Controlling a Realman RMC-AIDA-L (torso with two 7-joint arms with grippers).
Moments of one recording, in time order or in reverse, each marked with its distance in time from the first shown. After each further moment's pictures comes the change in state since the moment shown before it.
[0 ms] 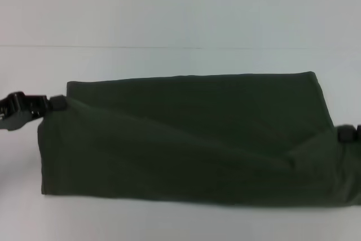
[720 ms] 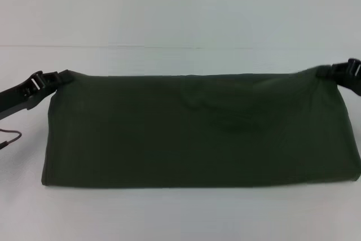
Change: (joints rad) left arm -0.012 -0.058 0.012 -0.198 -0.199 -0.422 0.175; right arm 0.095 0.091 -0.010 0.054 0.157 0.454 -0.020
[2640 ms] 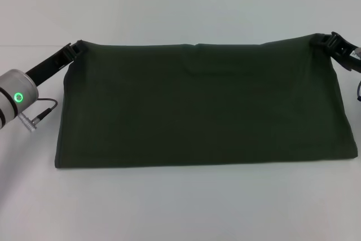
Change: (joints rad) left arm -0.132 -0.107 0.004 -0.074 -0.221 -0.402 0.317; right arm 0.065 0.113 -0.033 0.114 0.361 0.434 -0.335
